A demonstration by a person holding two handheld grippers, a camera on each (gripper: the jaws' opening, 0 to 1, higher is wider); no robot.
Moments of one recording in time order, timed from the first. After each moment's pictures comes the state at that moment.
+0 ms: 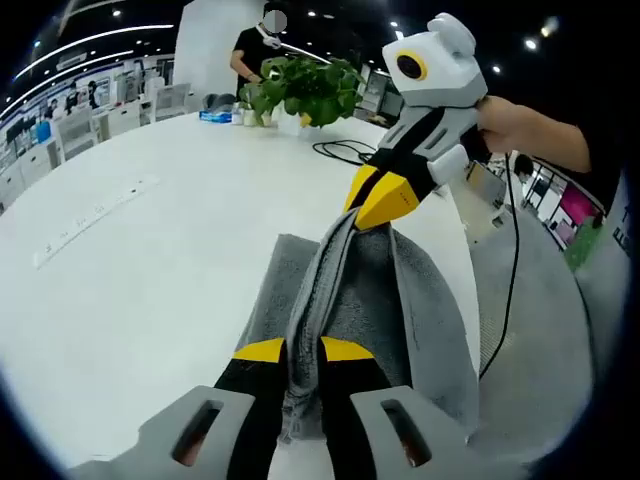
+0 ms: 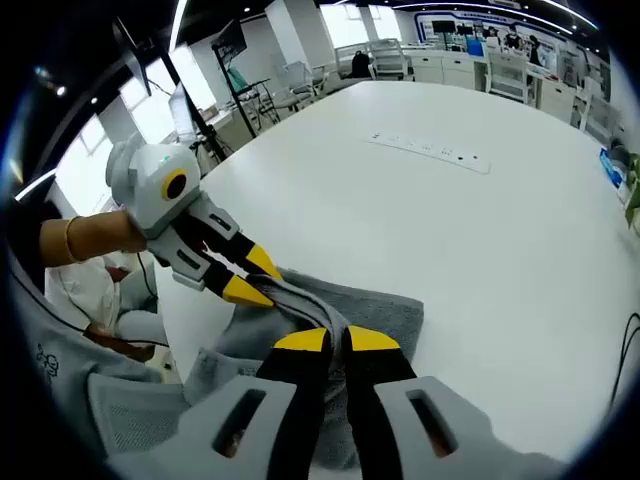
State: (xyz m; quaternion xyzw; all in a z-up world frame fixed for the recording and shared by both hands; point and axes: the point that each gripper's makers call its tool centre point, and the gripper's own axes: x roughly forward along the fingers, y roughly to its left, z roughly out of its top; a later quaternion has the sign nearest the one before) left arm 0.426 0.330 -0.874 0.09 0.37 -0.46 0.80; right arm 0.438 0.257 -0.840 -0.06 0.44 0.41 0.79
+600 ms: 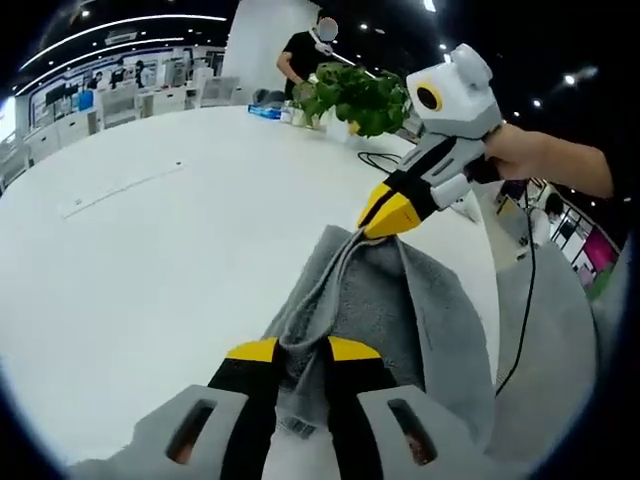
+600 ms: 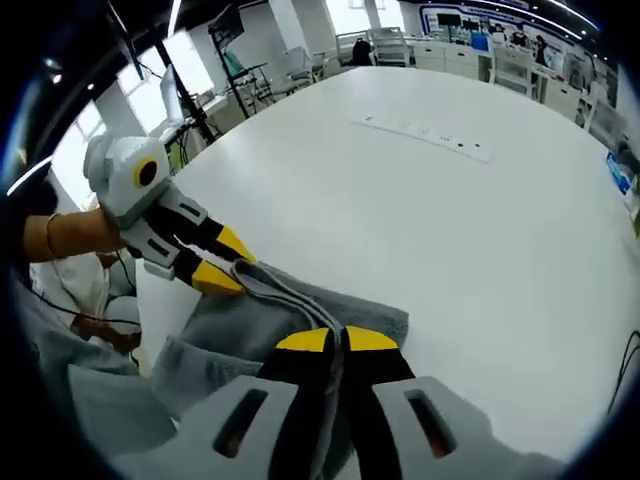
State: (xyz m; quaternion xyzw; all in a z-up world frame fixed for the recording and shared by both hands) left arm 0.434 0.352 -0.877 0.04 0.36 -0.40 0.84; right arm 0.461 0.251 -0.860 -0.09 0.44 0.42 0.79
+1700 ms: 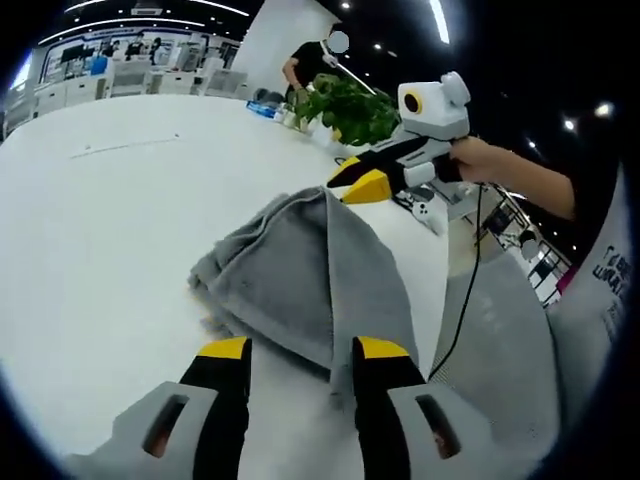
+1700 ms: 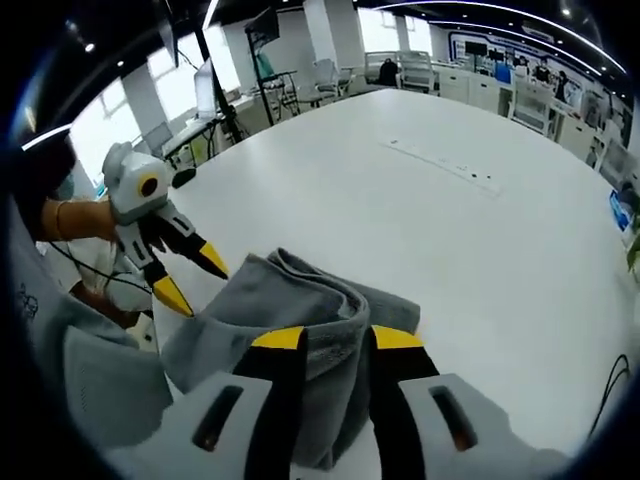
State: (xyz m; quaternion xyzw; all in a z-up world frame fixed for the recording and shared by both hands) left arm 0.337 0.360 -0.876 -0.05 0.40 -0.43 0.81; right arm 0.427 0.248 -0.839 -0.12 0.40 0.46 0.79
